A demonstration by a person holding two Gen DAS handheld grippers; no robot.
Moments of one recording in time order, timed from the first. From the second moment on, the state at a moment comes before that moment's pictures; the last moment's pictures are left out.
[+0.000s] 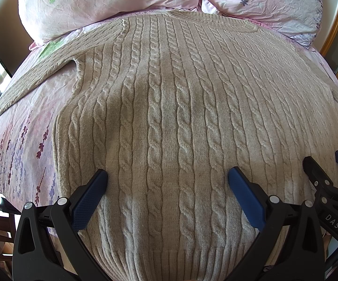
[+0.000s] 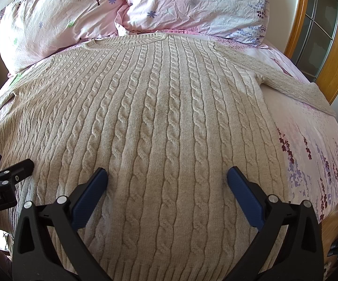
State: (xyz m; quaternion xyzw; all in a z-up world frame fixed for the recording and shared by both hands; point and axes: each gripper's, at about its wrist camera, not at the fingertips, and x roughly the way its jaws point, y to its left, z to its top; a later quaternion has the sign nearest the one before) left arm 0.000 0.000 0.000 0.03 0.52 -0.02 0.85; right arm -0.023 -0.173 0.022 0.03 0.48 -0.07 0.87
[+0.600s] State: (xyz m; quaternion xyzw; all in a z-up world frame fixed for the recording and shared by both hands) left arm 0.004 0.007 0.003 0.04 0.50 -0.07 0.86; right arm -0.020 -0.336 0.074 0.23 0.37 -0.12 0.89
